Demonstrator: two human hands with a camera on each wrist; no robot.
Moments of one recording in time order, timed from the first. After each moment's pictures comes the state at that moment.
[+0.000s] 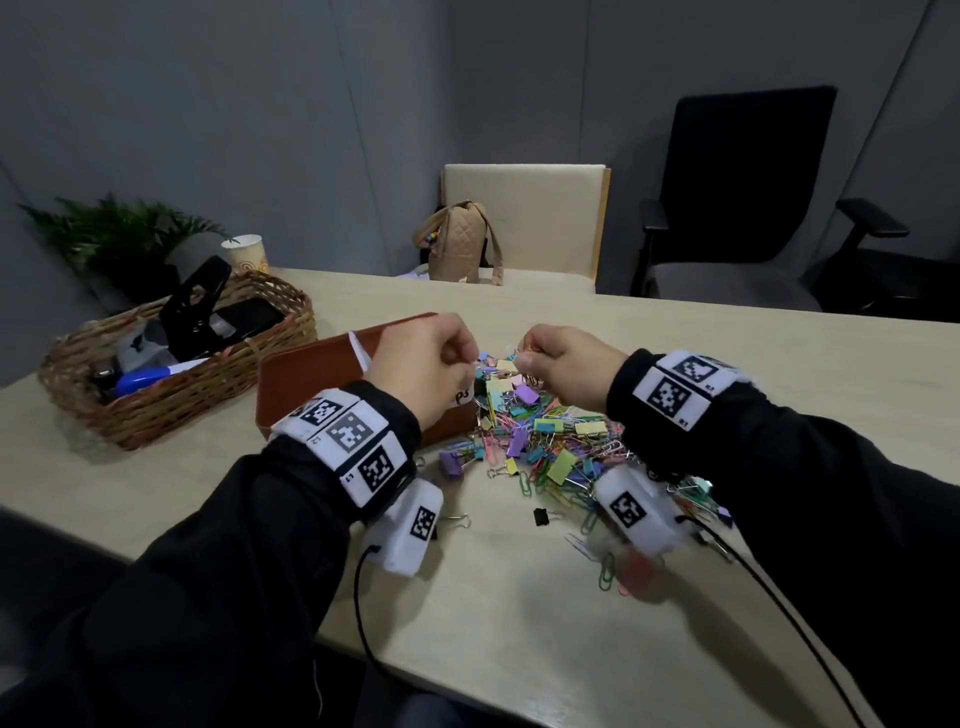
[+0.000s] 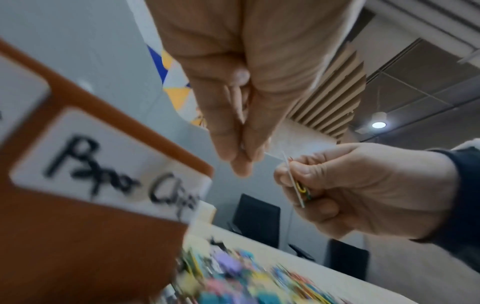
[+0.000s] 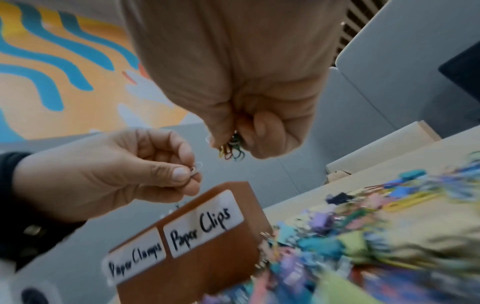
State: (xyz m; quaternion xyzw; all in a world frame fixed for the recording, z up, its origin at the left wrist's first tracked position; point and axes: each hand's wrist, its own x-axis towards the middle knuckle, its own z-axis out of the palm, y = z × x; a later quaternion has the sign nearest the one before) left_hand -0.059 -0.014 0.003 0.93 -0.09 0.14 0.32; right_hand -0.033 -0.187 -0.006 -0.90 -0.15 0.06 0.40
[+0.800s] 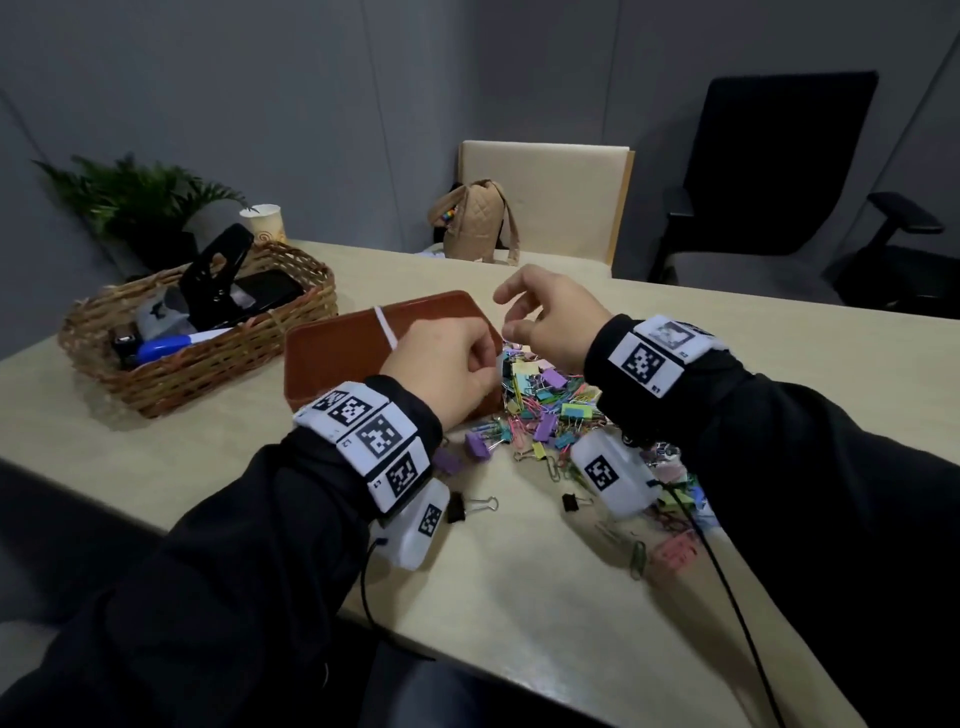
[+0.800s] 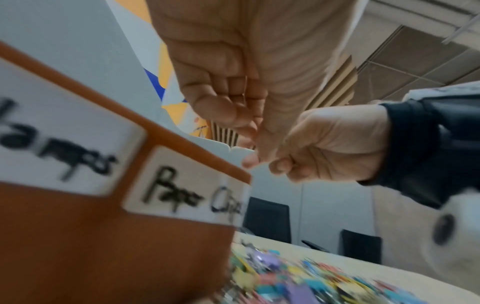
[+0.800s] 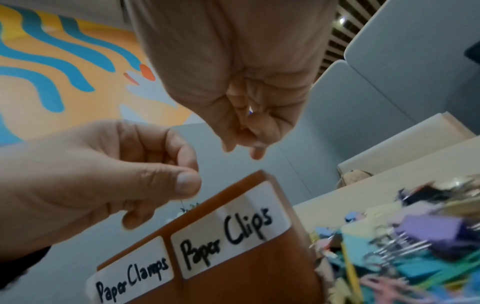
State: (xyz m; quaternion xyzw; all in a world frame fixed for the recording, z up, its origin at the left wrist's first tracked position) left_hand -0.063 0.003 -0.010 0.96 -0.10 0.13 0.23; right_hand -0.018 -0.145 0.003 -0.89 -0.17 -0.04 0.43
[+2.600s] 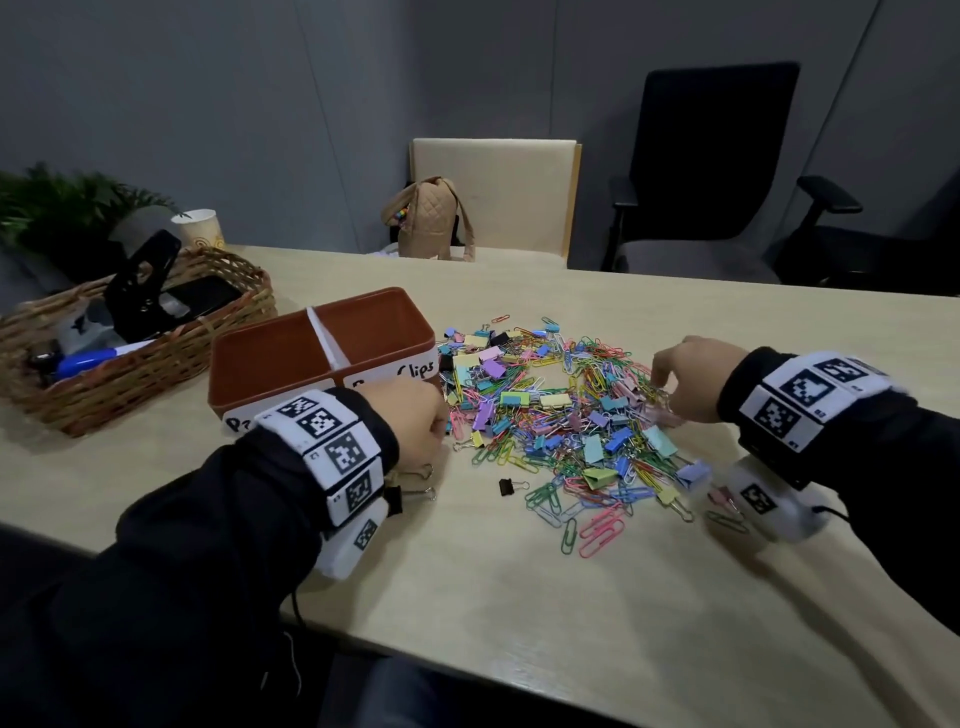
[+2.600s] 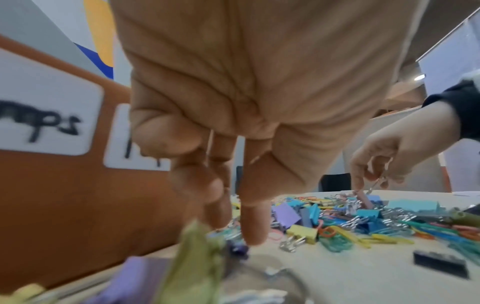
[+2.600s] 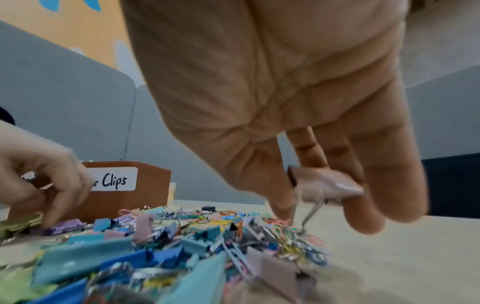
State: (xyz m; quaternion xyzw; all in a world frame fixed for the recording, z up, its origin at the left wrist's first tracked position) left_hand -0.069 -0.024 -0.028 0.97 -0.18 -0.13 -0.04; right_hand -0.062 -0.308 -0.021 -0.99 0.00 0.11 -0.06
